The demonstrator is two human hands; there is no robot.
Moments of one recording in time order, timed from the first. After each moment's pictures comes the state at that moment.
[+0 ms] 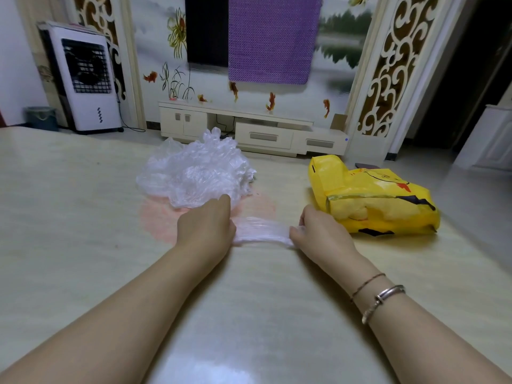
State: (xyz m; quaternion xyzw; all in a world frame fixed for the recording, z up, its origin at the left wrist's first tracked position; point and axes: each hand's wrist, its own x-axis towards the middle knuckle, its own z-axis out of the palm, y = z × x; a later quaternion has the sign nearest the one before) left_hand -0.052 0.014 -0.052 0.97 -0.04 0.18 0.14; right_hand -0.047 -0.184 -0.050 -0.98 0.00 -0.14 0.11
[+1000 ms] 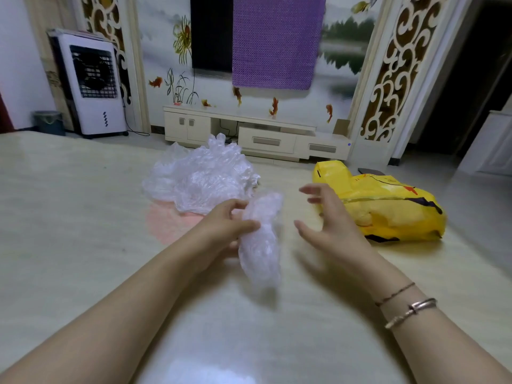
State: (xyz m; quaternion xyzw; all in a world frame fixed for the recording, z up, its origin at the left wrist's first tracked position) left_hand -0.058 0.012 -0.037 0.71 -0.05 -0.07 0.69; right_hand -0.056 -0.202 -0.034 -0.89 -0.18 -0.20 0.37
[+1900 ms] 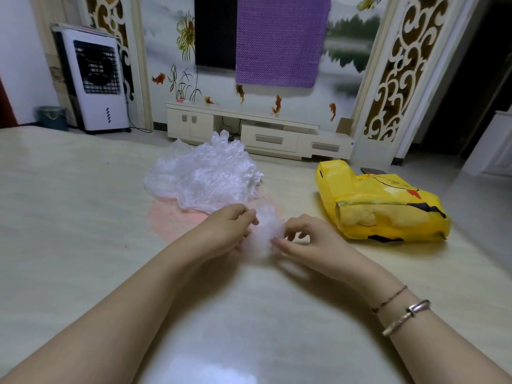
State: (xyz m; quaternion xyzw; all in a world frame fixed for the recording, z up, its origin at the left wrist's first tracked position) left_hand -0.062 0.012 -0.032 0.86 -0.06 -0.03 0.51; right_hand -0.061 -0.182 -0.046 -0.89 -0.28 -0.08 0.35
